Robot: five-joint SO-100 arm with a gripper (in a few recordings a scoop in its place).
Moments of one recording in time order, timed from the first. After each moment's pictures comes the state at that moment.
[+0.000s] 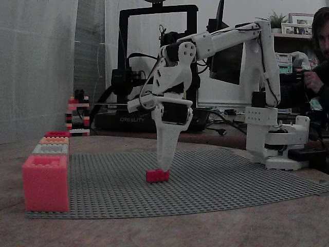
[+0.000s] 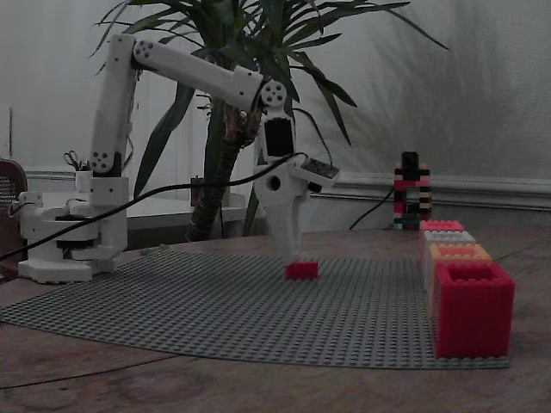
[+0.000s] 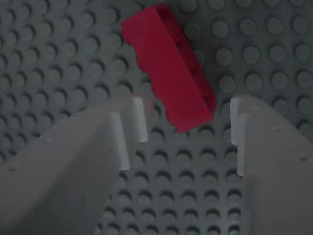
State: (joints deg) arm -20.0 78.8 97.3 68.6 -80.1
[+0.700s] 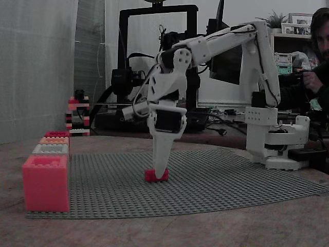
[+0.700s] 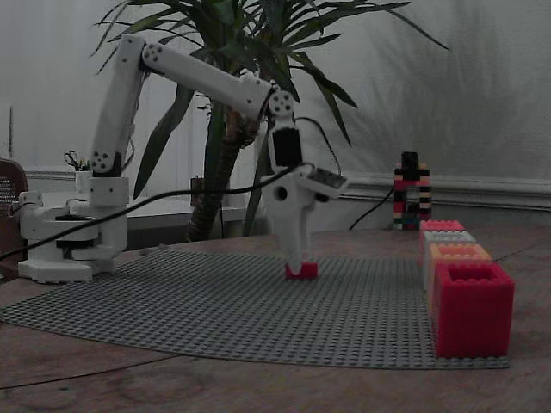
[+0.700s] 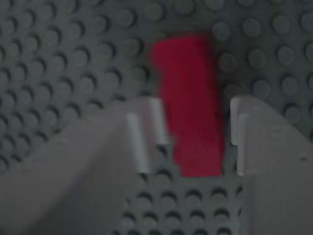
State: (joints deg) arm -20.4 74.4 95.0 65.6 -75.8
